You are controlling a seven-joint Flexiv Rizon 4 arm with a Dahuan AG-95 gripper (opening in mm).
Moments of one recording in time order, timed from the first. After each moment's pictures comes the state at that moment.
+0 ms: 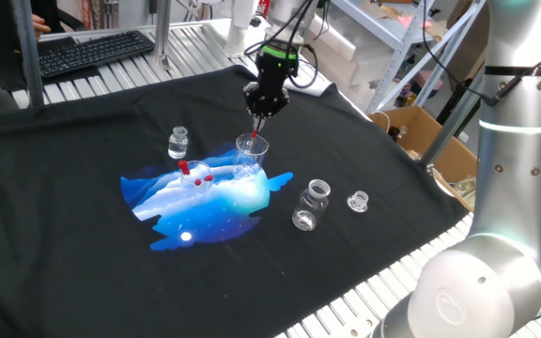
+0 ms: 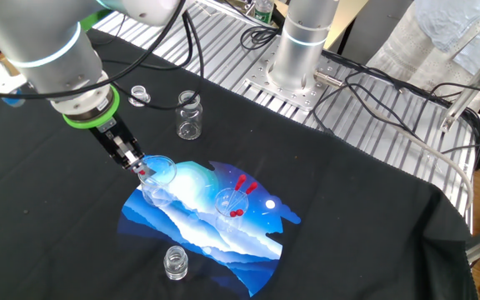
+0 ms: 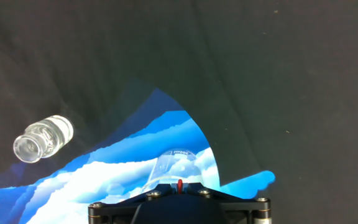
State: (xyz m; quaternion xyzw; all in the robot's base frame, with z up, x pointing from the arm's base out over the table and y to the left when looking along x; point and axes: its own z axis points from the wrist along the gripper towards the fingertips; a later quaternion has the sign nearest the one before) arm 0.604 -0.107 0.128 -0.19 -0.97 -0.07 0.11
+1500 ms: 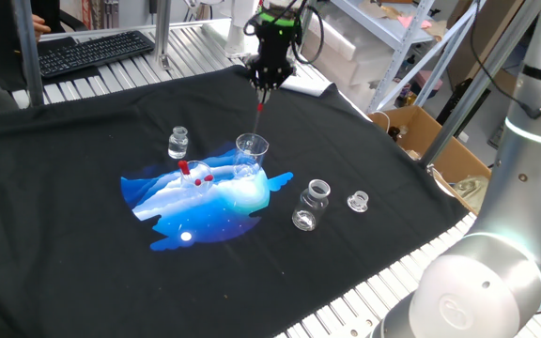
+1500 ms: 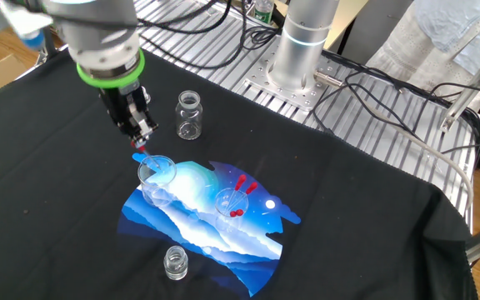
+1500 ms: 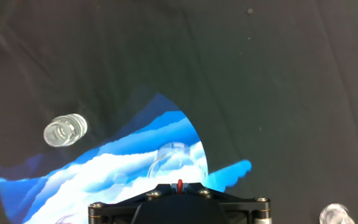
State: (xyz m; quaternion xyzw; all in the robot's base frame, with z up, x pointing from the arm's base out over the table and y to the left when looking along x) arm 0.599 -0.092 0.226 -0.18 -0.98 0.00 0.05
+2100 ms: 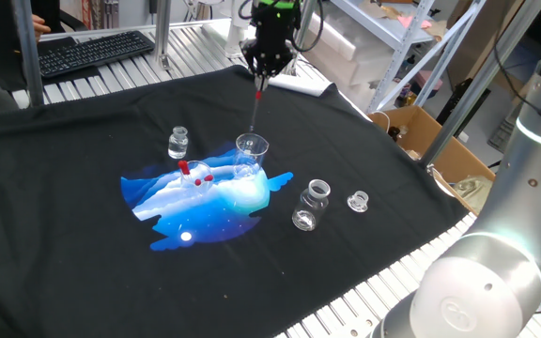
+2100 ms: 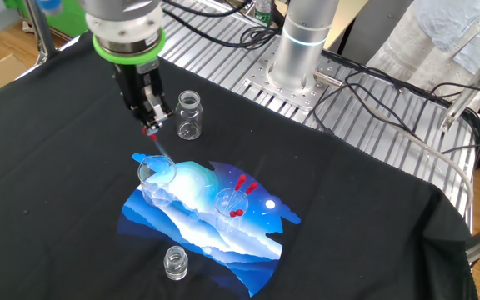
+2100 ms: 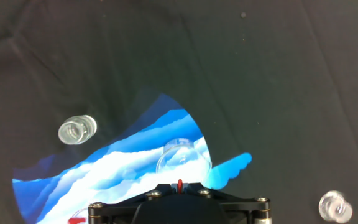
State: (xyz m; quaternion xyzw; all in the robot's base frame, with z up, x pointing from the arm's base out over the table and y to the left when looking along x) arm 0.593 -0.064 0.262 -0.22 -0.98 0.01 0.04
